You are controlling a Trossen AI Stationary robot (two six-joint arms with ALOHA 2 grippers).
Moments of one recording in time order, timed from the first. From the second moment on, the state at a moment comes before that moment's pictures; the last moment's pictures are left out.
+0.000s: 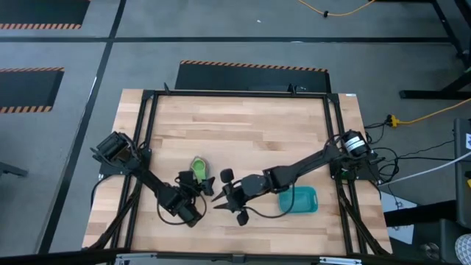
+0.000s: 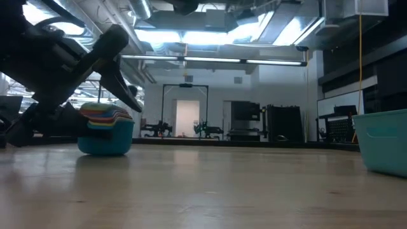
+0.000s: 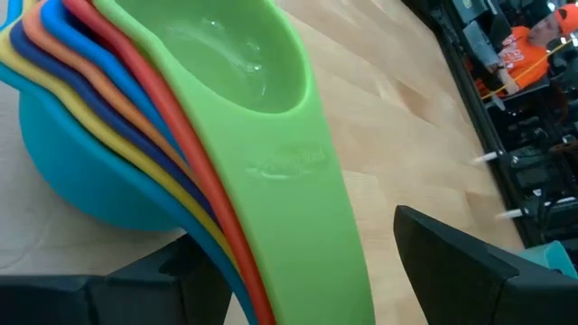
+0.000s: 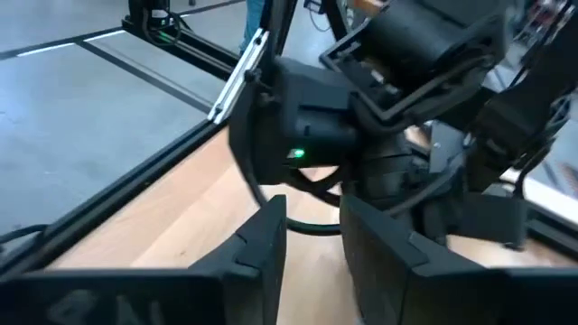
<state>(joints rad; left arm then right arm) -0.67 1.83 0.88 -0.42 -1.07 -2.29 0.36 1.95 1.30 0.33 0.02 -0.29</state>
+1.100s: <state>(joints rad) -0.64 1.83 0.88 -0.42 -1.03 -2.29 0.42 1.79 1.30 0.06 0.23 -0.33</state>
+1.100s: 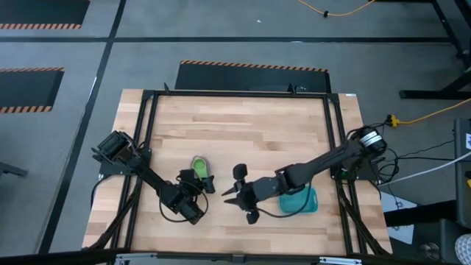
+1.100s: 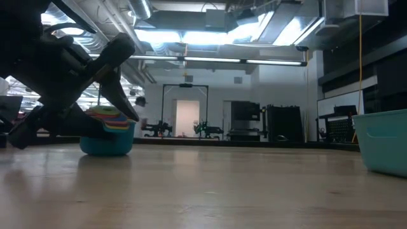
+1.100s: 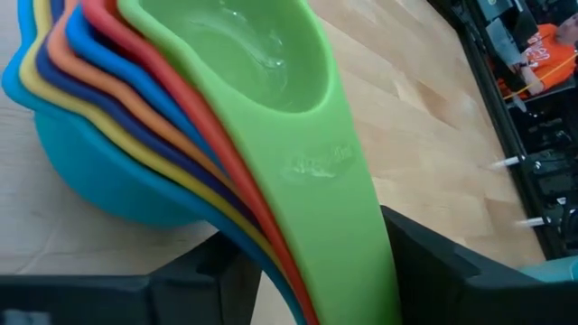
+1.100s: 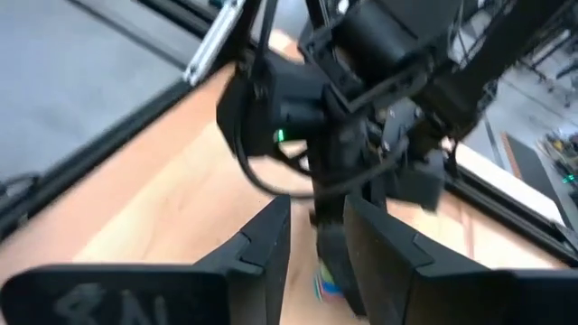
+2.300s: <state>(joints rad) -0.66 1.83 0.88 -0.42 -1.03 -2.29 0.38 1.30 0.58 0.23 0.44 0.18</state>
